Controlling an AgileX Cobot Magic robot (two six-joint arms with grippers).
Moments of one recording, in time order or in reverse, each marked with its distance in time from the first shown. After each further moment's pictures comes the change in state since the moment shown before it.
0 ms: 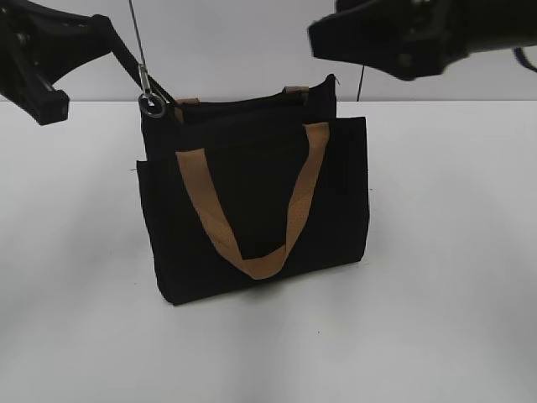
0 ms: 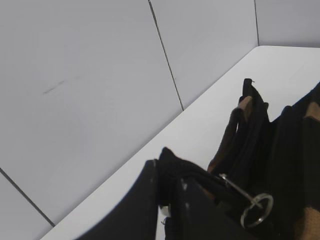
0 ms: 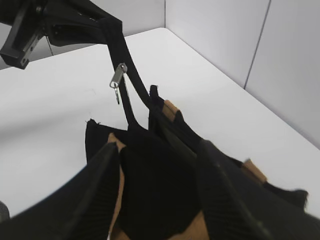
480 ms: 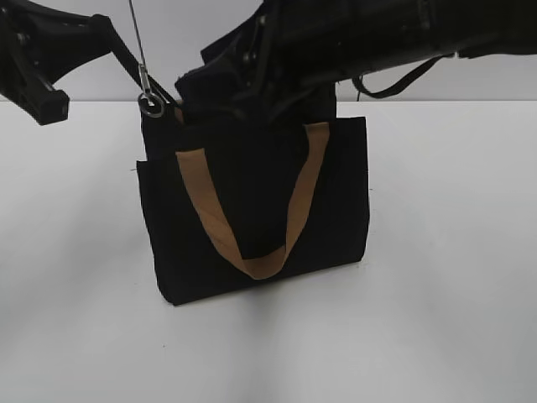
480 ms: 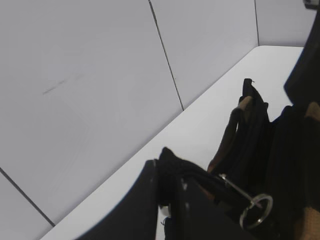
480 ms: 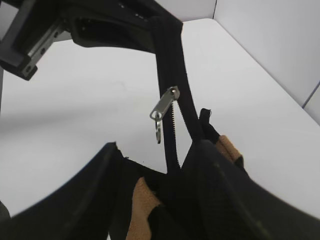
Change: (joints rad) left arm 0.000 0.000 0.000 0.000 0.000 0.000; right arm 0.245 0.293 -0.189 0.000 -0.119 -0.058
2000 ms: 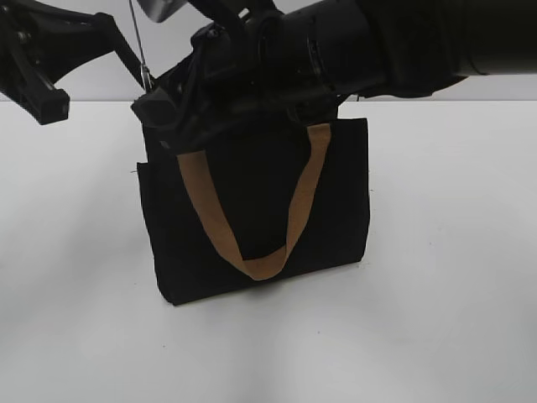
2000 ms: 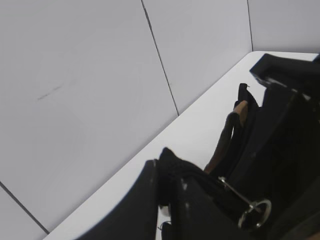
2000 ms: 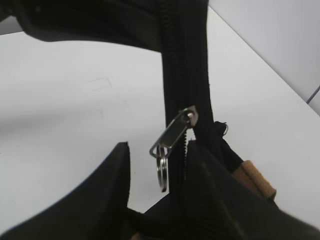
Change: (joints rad) left arm 0.000 0.000 0.000 -0.001 -0.025 0.000; right arm 0.146 0.150 -0.069 0.047 -0.203 -0.017
